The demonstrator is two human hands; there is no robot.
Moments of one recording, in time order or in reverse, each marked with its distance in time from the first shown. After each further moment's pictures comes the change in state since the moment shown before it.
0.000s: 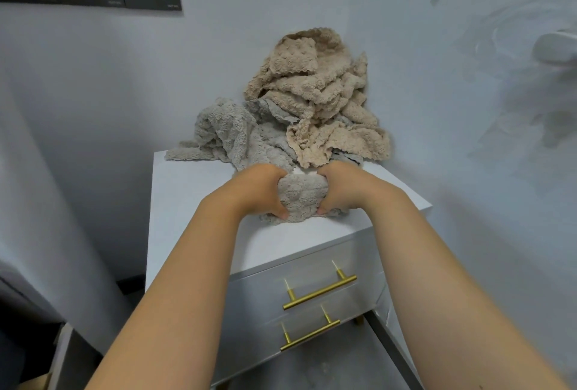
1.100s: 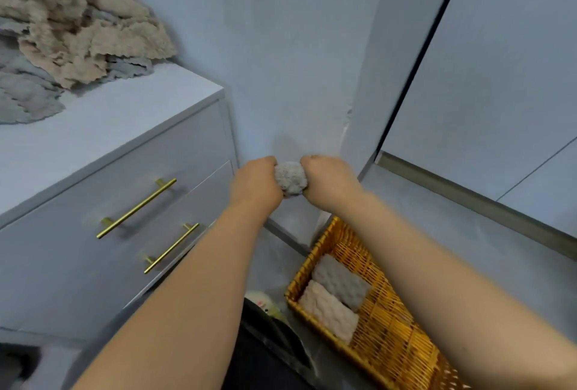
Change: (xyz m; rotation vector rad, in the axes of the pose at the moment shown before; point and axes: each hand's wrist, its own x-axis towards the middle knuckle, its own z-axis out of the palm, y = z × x) left_hand -0.040 0.253 0.192 -0.197 -0.094 0.130; right_hand -0.261 0.169 0.093 -0.289 0.248 0.451
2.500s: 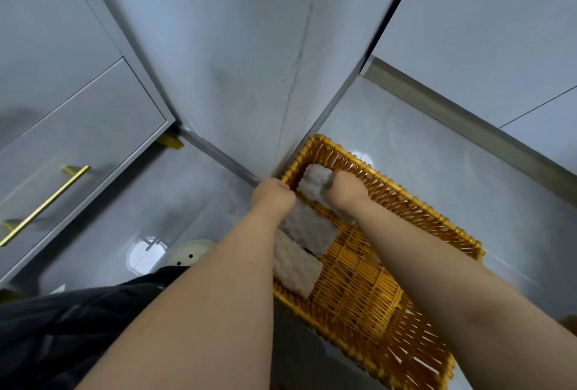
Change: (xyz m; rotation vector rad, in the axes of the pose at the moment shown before) left_hand -0.006 0.024 0.216 -0.503 -0.531 -0.528; right_hand -0.064 0.141 0.238 0.286 -0.559 0.642
